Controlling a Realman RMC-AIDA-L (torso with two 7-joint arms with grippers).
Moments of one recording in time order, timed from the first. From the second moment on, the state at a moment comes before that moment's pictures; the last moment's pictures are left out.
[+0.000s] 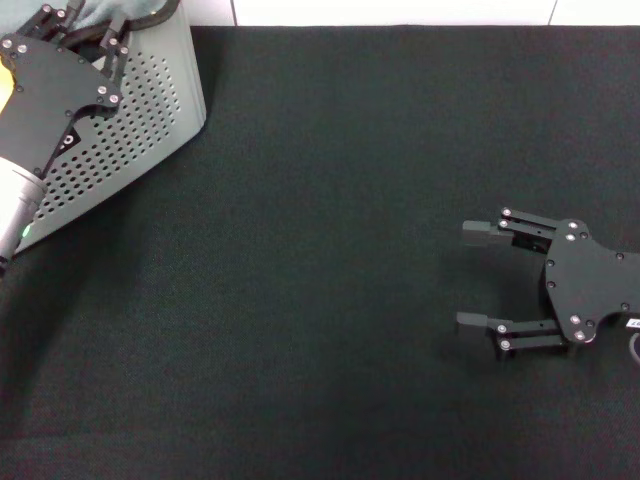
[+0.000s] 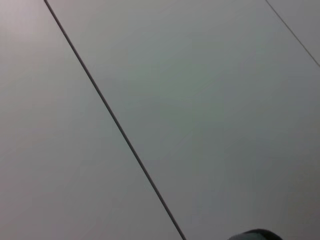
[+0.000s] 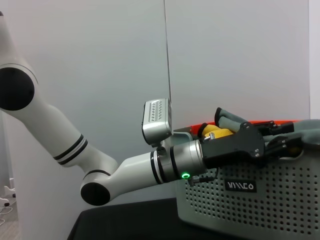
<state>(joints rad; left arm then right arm) -0.41 -2.10 1.18 0.22 0.45 1.34 0.13 0.40 2.02 -1.18 -0.65 1.67 1.71 -2.10</state>
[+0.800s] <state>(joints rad) -0.40 -2.09 1.19 0.22 0.44 1.47 -0.15 0.40 2.02 -1.17 -0.65 1.68 1.72 -2.10</state>
